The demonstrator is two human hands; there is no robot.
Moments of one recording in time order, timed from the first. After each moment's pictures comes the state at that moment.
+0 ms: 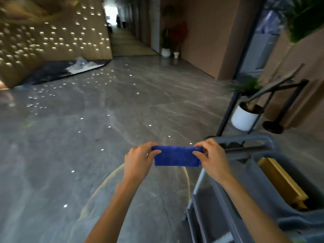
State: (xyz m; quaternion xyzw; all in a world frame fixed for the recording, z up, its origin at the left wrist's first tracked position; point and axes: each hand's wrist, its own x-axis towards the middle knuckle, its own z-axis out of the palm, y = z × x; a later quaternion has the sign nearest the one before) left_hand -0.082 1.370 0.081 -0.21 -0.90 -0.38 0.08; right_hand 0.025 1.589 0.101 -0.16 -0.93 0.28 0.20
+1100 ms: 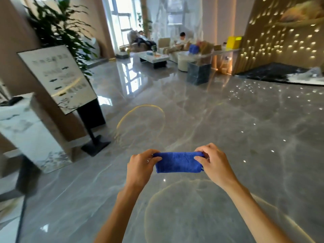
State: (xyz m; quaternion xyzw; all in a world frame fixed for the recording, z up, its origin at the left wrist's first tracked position) left_hand 0.115 1.098 0.073 0.39 -0.82 -0.32 0.29; right_hand -0.078 1.251 0.082 0.44 -0.81 0.39 -0.07
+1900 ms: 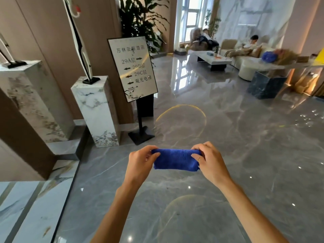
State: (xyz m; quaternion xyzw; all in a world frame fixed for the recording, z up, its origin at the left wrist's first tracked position) left_hand 0.299 0.887 0.061 0.49 -0.74 -0.26 0.38; right_hand 0.069 0.962 0.080 0.58 -0.72 0.36 -0.15
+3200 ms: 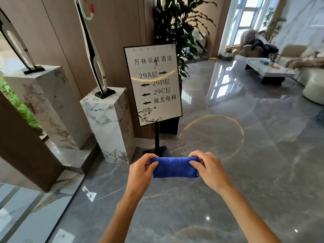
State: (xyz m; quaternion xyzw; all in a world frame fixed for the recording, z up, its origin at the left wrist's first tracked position) left_hand 0.156 0.493 0.034 0.59 -0.62 -0.29 0.43; right_hand -0.083 0.496 0.065 0.69 -0.63 0.28 -0.23
